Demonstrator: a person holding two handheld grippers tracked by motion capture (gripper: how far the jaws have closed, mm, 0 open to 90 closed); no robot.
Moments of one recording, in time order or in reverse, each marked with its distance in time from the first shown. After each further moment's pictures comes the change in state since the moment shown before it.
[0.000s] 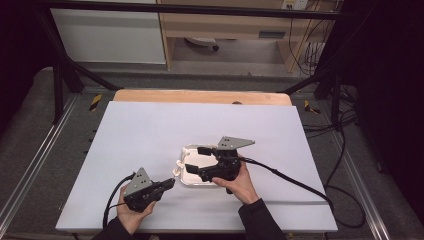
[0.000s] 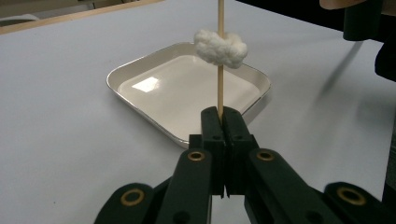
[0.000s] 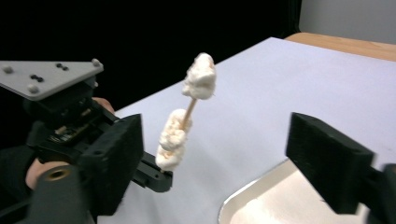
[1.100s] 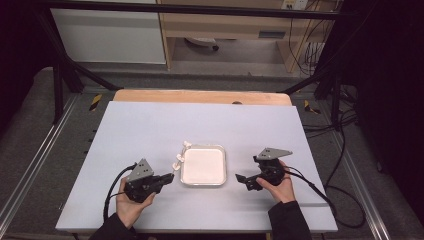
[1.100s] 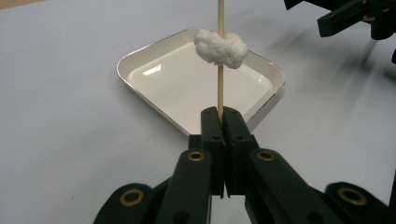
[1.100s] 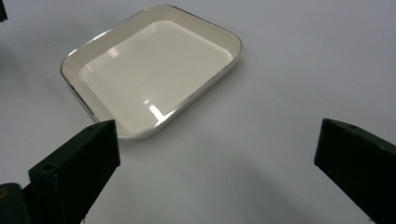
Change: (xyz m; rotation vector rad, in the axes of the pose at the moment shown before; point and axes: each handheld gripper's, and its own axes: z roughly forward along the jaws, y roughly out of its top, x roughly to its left) left arm 0.015 0.021 0.007 0.109 -0.002 -0.045; right arm -0.066 -0.065 -0.097 0.265 -0.354 -0.003
